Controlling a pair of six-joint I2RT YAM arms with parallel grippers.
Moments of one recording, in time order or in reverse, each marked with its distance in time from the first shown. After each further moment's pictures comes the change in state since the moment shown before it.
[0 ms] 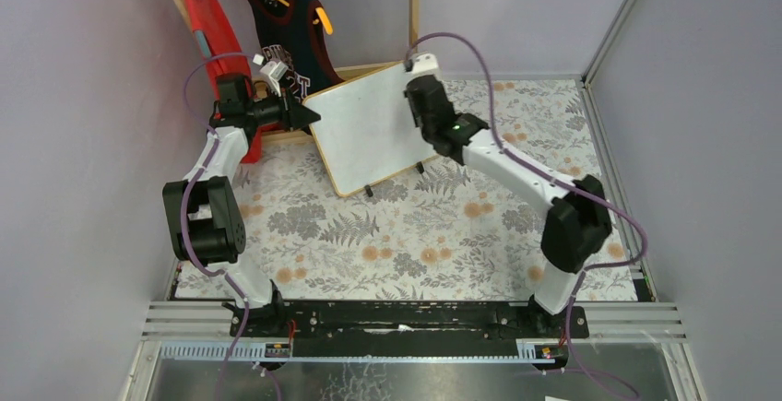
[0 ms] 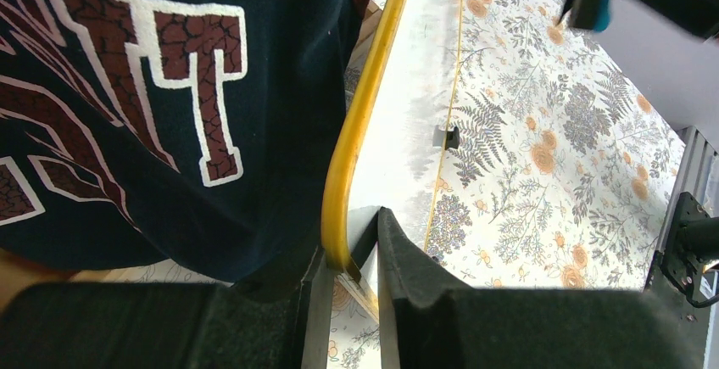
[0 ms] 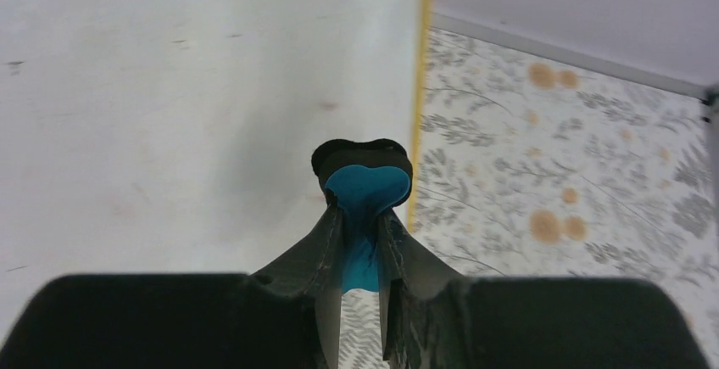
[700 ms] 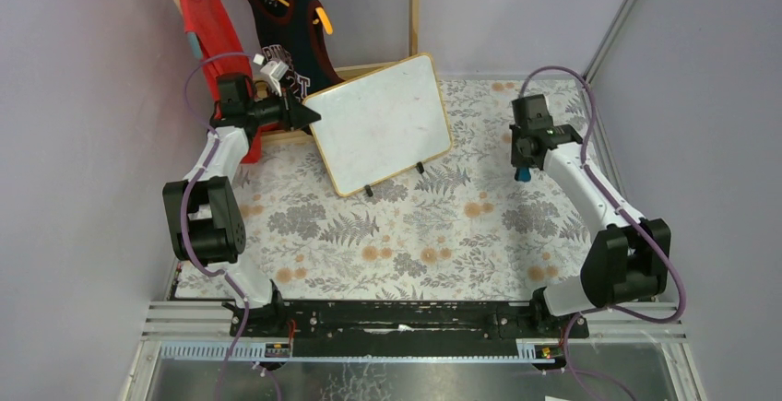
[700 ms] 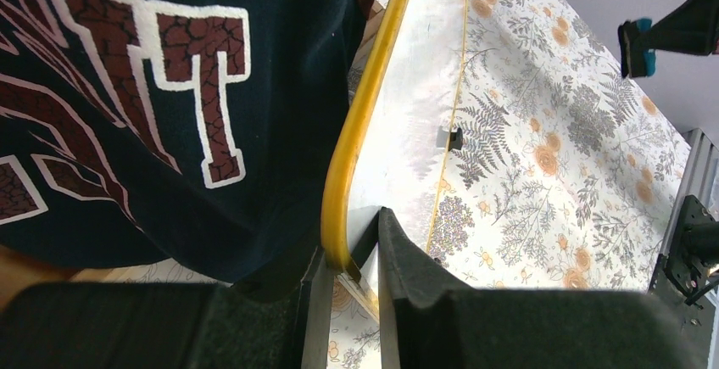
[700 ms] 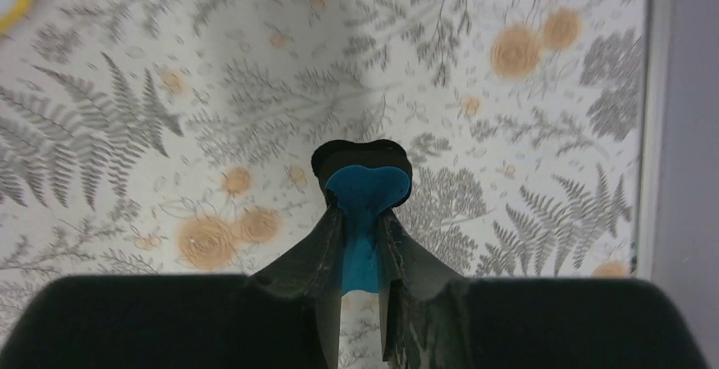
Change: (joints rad) left arm -0.003 0.000 0.000 -0.002 -0.014 -0.001; right arm -0.493 -0.351 -0.344 -0.483 -0.202 0.120
